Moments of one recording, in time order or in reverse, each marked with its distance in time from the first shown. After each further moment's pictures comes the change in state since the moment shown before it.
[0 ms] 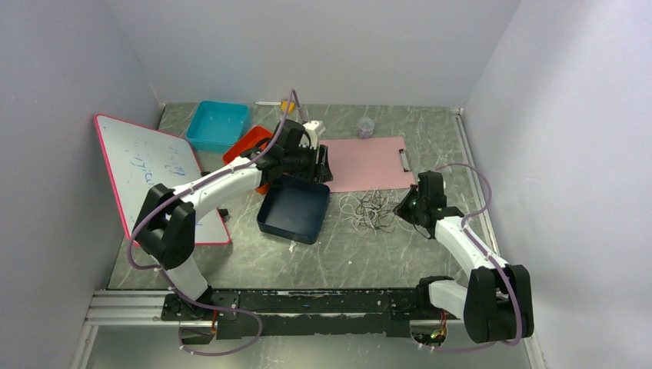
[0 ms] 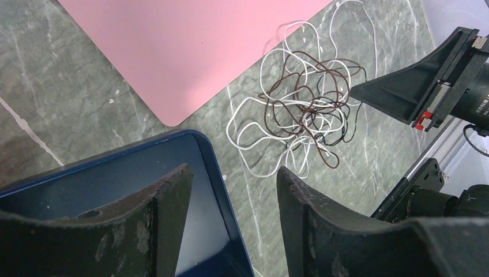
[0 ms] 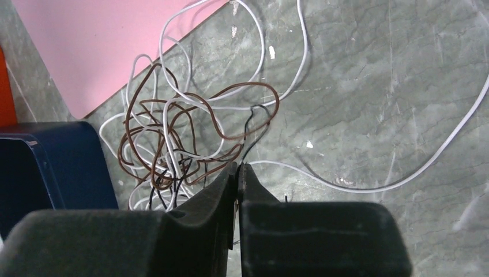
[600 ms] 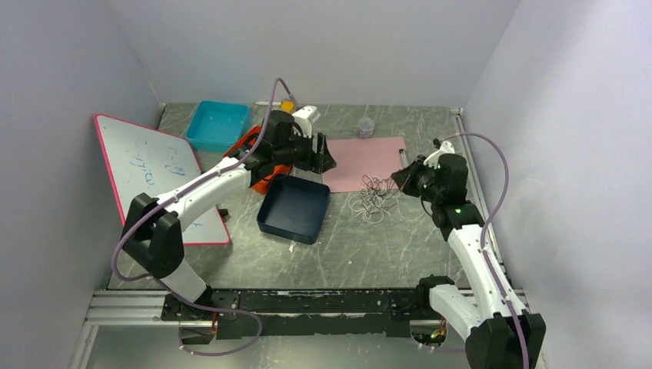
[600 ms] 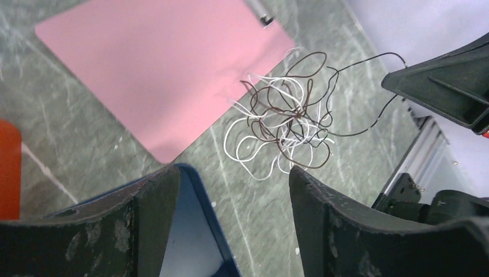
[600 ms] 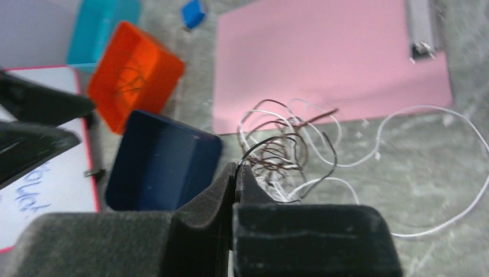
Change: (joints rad) left arm 0.021 -0.080 0.000 0.075 0.017 0.027; right arm 0.000 -0.209 0.183 0.003 -0.164 -0.165
